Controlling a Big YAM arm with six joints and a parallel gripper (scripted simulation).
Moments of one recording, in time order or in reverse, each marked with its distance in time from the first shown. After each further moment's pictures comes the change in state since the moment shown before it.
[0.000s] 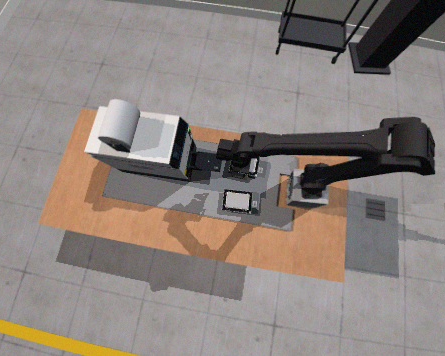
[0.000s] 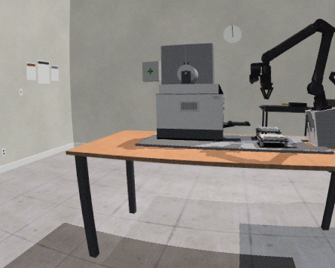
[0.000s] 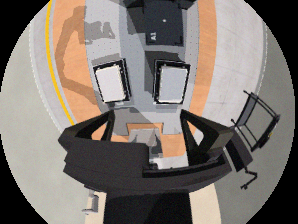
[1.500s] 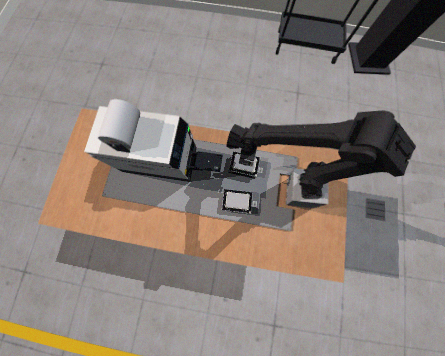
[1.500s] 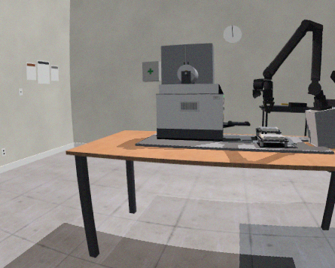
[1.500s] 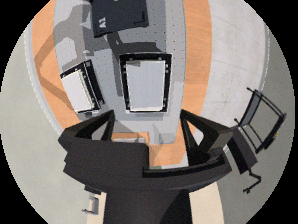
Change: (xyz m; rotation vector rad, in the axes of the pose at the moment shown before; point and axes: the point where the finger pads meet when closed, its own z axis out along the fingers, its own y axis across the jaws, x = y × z) arm 0.025 -0.089 0.090 -0.008 0.002 0.040
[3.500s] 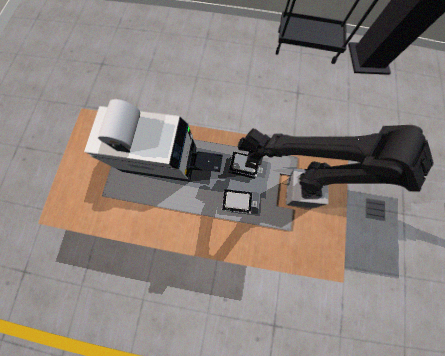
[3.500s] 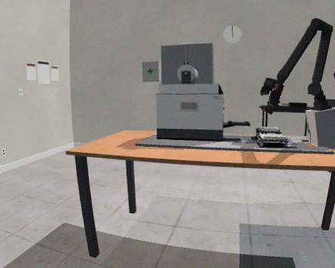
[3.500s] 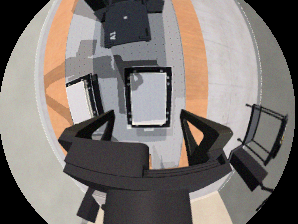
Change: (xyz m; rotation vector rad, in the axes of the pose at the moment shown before) arm 0.010 0.005 0.006 -0.004 -0.340 0.005
